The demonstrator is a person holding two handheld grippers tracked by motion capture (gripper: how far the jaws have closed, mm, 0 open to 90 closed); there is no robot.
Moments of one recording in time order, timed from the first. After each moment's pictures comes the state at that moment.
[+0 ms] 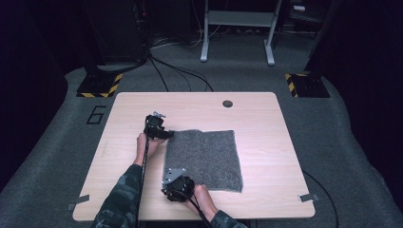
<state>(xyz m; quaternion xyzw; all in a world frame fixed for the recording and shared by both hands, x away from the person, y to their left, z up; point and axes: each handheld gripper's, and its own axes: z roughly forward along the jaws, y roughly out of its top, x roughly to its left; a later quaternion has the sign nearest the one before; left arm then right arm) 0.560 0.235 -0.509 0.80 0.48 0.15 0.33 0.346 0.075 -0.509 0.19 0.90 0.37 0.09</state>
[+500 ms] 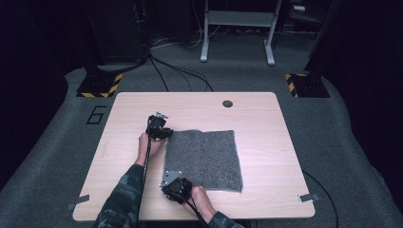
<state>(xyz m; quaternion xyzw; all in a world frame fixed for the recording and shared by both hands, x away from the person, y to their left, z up) 0.557 0.228 -0.511 0.81 0.46 0.15 0.32 0.344 0.082 -0.518 0.18 0.91 0.36 0.10</state>
